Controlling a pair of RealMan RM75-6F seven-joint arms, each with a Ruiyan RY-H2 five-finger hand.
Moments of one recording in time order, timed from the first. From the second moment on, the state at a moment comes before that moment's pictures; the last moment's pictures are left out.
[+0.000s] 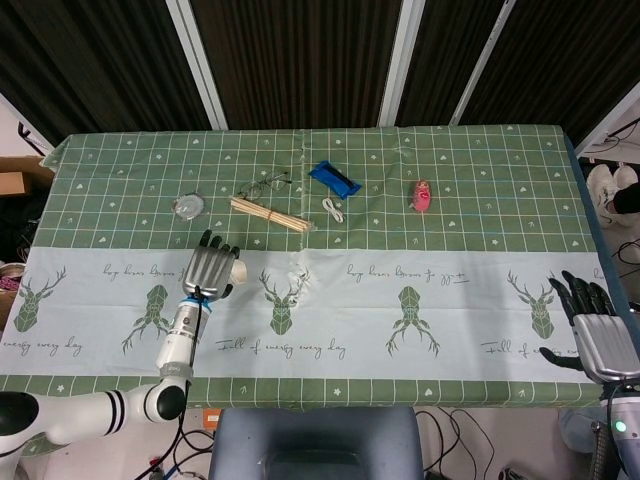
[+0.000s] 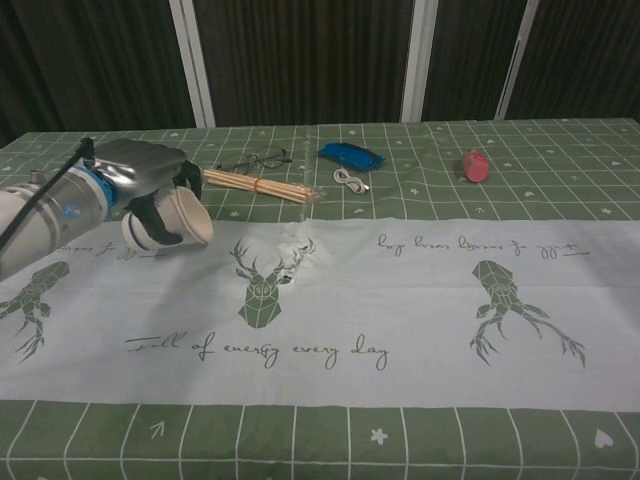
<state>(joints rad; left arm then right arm) -0.91 -1.65 -0.18 -1.40 0.74 1.12 0.75 0.13 -1.09 0.06 -1.55 -1.42 1.33 0.04</state>
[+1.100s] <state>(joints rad) -0.60 -1.65 -0.20 -1.30 1.23 1.06 -0.45 0.14 -1.09 0.05 -1.57 -1.43 1.32 -0.01</state>
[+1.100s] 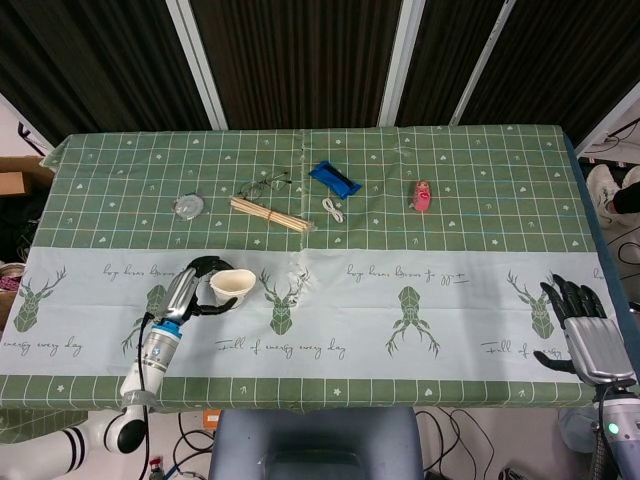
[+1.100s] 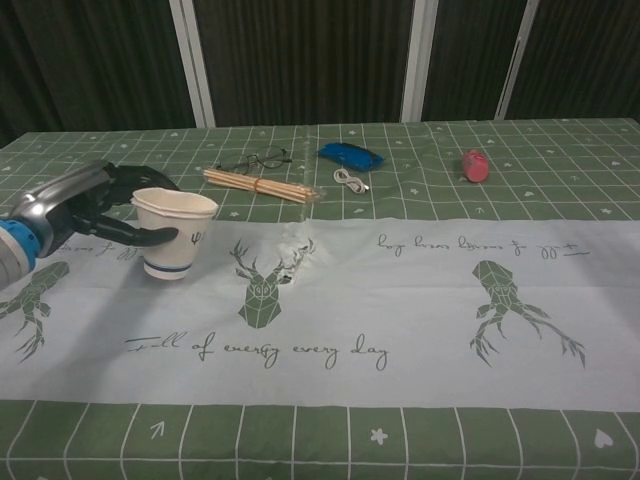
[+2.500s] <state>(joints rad) -0.51 -1.50 -0.12 -1.32 1.43 1.15 -0.47 0.14 -1.08 0.05 -1.59 -1.40 1.31 -0.03</state>
